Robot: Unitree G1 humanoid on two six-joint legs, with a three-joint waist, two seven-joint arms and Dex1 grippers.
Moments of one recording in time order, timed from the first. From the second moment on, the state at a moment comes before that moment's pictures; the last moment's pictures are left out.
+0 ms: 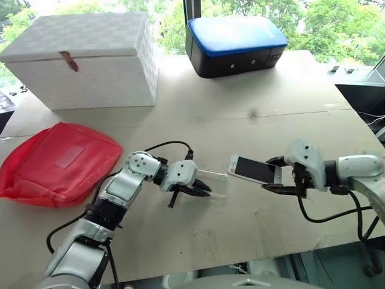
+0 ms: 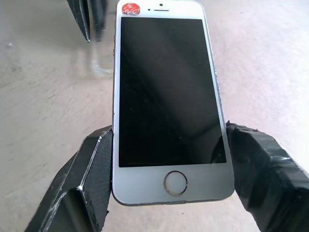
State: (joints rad) left arm -0.45 0.63 -0.35 0.11 -0.20 0.01 -1.43; right arm -0.28 -0.90 0.10 -0.58 0.39 0.84 1.00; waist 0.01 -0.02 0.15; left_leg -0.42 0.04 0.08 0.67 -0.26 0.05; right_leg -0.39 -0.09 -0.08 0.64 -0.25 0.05
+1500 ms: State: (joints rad) left arm 0.00 0.75 0.04 -0.17 -0.35 0.23 -1.06; right arm -0.60 -0.69 0.57 -0.48 0.16 1.07 0.92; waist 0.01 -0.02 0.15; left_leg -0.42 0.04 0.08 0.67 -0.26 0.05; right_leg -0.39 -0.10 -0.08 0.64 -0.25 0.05
